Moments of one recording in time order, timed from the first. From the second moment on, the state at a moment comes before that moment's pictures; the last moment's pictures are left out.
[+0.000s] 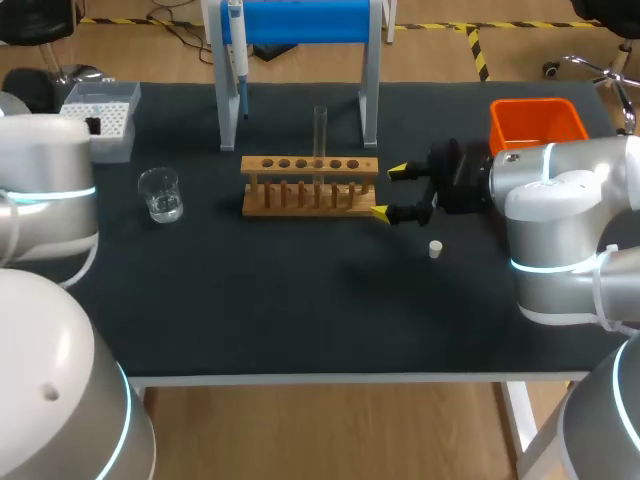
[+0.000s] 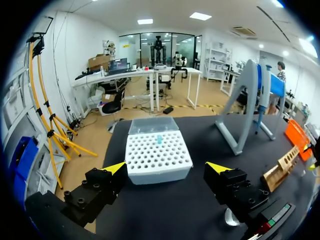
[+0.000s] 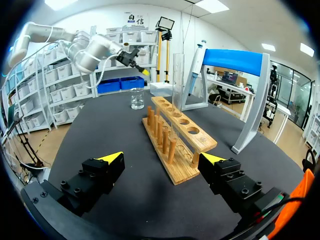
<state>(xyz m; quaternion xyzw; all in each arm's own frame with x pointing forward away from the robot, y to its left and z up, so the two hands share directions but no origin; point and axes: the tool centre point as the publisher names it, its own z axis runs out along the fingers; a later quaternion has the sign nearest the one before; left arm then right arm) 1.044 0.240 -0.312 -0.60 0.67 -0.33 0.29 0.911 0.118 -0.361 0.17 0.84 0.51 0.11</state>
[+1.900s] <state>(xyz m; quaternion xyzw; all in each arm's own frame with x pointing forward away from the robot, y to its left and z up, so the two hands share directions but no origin) 1.140 0.239 -0.350 -0.61 0.67 -0.30 0.29 0.911 0.118 -0.361 0.17 0.84 0.51 0.11</state>
